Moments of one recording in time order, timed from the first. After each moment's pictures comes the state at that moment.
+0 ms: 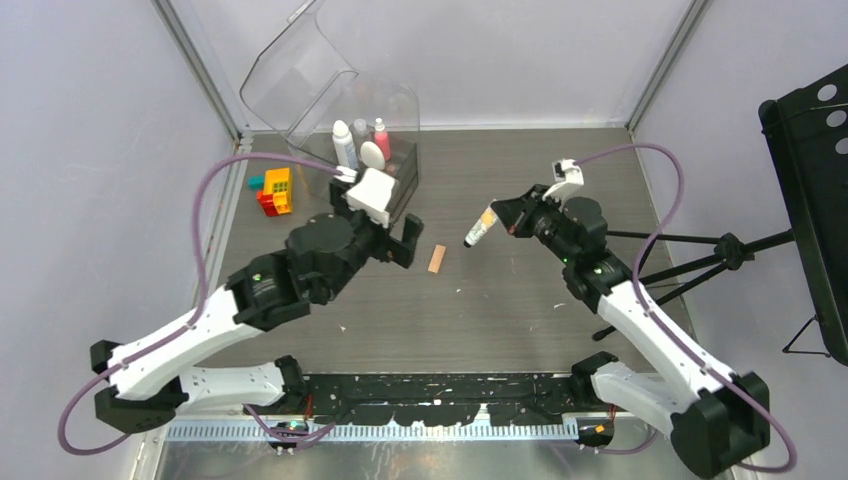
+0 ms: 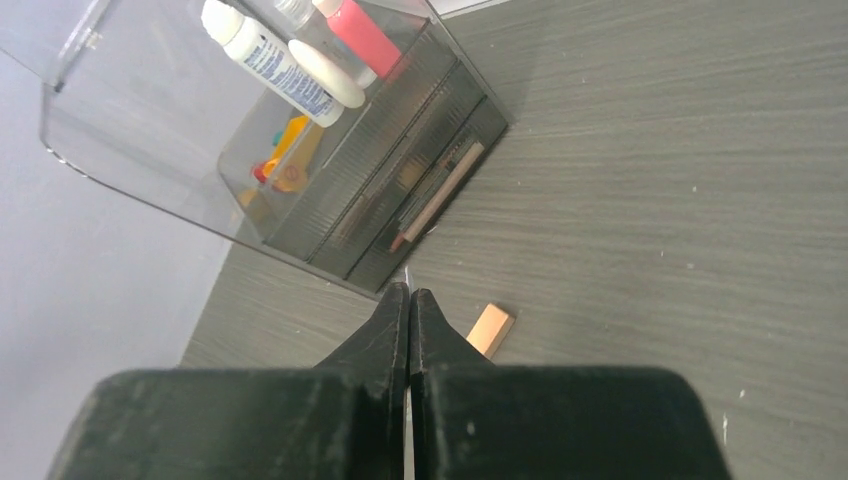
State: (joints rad) left arm -1.12 1.01 1.23 -0.42 -0.56 -0.08; right arm 0.40 0.92 0.70 0.08 -0.12 0.63
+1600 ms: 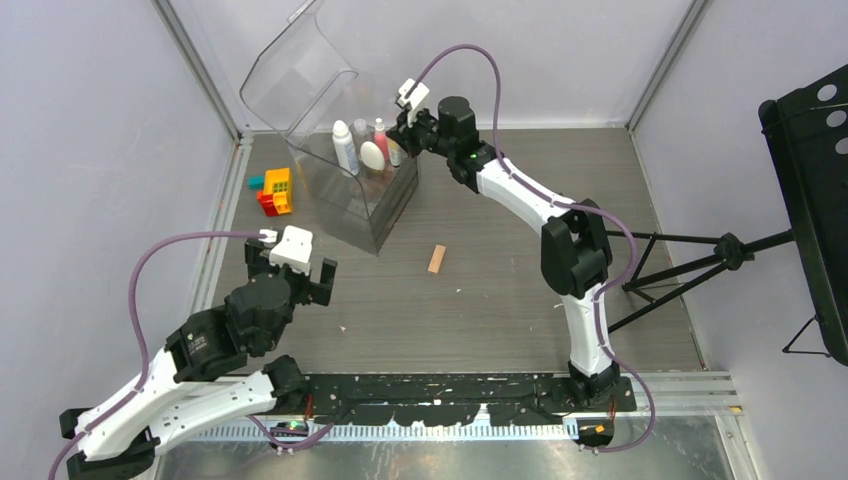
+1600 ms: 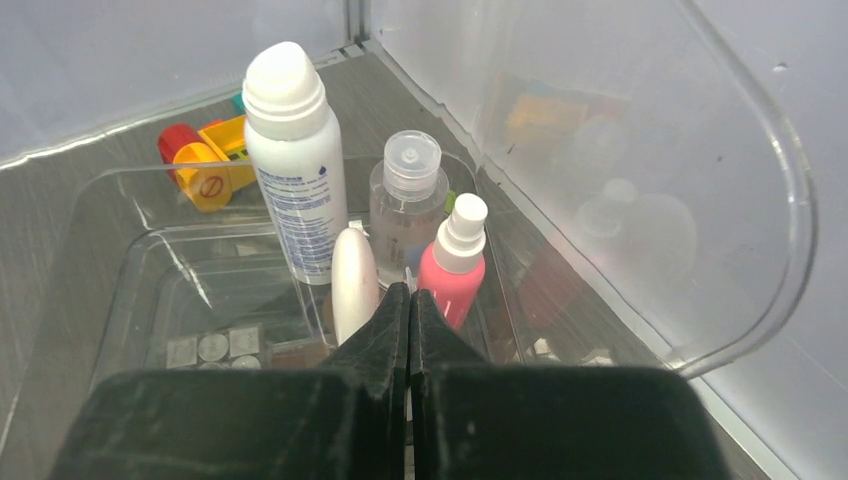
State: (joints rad) left arm -1.02 0.52 0.90 -0.79 -0.82 -0.08; right arm 0.58 2.11 1.85 0.16 -0.39 -0.16
